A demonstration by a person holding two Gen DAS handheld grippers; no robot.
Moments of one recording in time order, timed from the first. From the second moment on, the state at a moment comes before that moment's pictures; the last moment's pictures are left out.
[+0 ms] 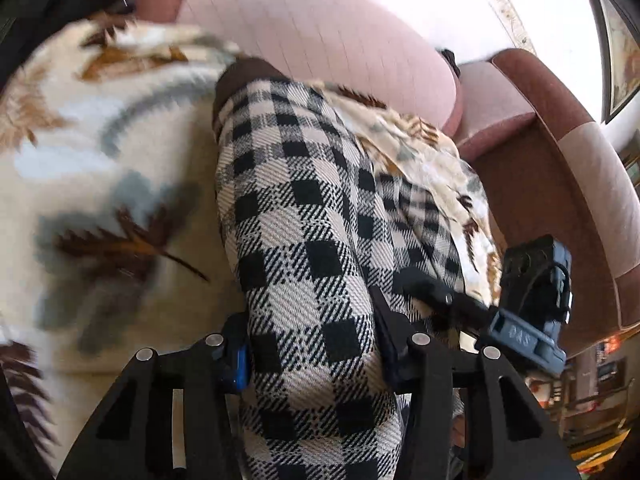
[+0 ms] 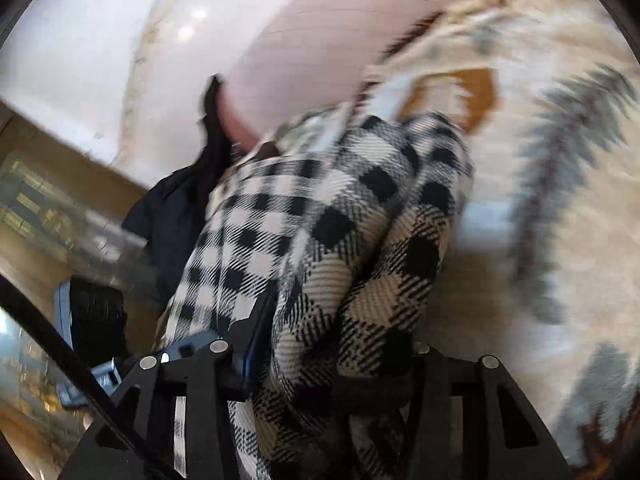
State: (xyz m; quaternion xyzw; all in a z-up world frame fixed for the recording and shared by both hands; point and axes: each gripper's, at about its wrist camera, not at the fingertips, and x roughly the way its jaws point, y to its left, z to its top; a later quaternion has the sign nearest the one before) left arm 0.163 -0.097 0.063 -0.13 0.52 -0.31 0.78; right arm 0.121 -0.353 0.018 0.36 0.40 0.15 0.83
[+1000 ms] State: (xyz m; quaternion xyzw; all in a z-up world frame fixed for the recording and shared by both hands) left arm 0.067 -0.029 0.018 -0.15 0.53 -0.18 0.81; right arm 0.047 -0.308 0.026 0.26 0.49 0.10 0.83
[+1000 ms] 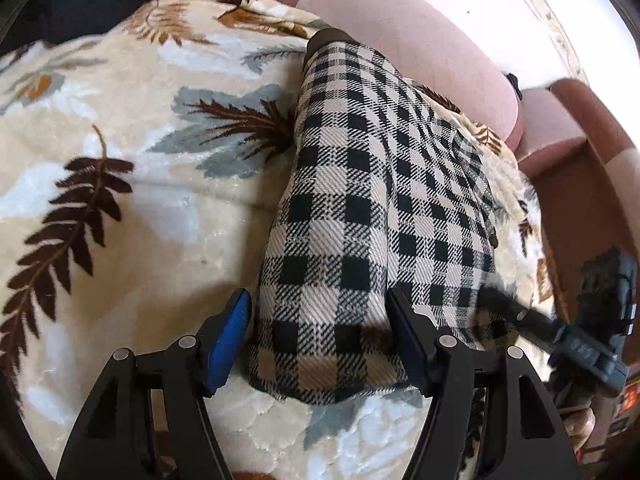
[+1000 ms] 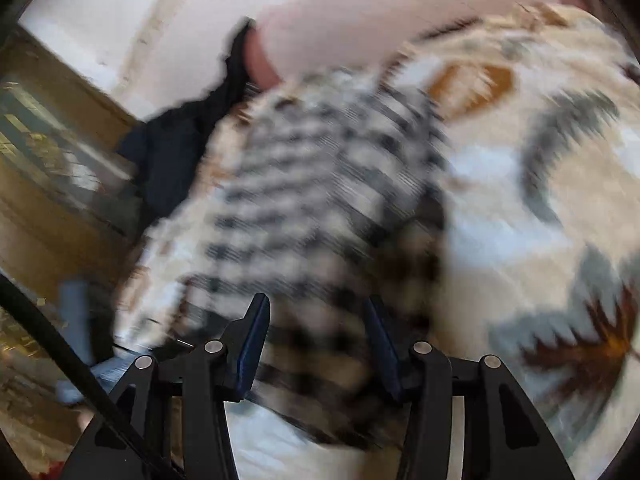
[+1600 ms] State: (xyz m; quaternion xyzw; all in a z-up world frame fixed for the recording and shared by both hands) left arm -0.007 0.017 0.030 -0.06 0.49 -0.14 0.86; right arm -0.049 -0.280 0.046 0.10 0.47 -0.06 0.88
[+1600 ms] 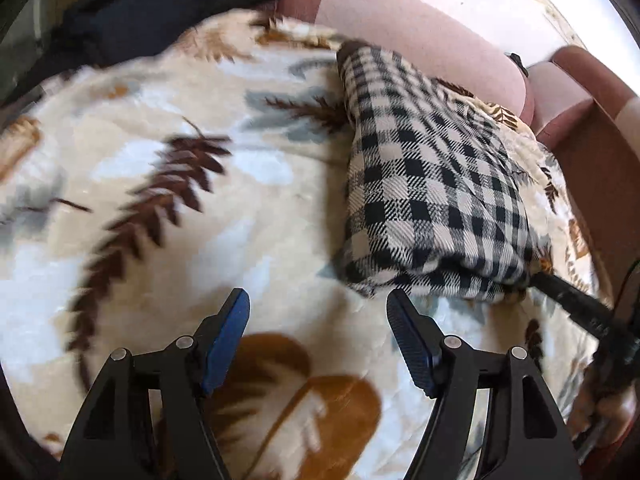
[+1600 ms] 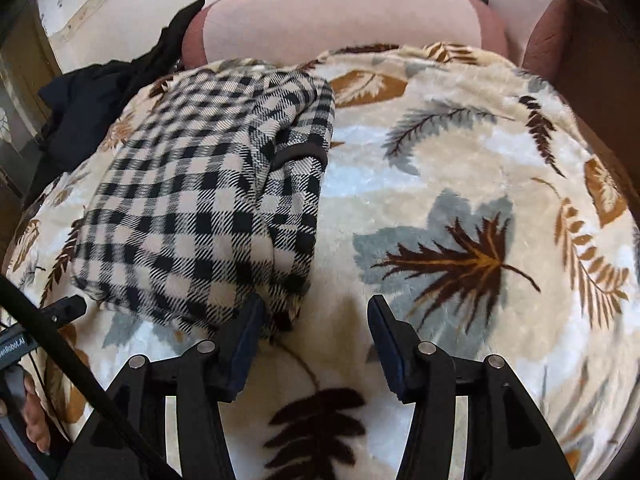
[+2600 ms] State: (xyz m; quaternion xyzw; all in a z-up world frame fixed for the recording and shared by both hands) left arm -0.146 -0.016 0.082 0.03 0.35 -0.09 0.93; right arm -0.156 -0.218 0.056 0.09 0.39 -0.15 0.91
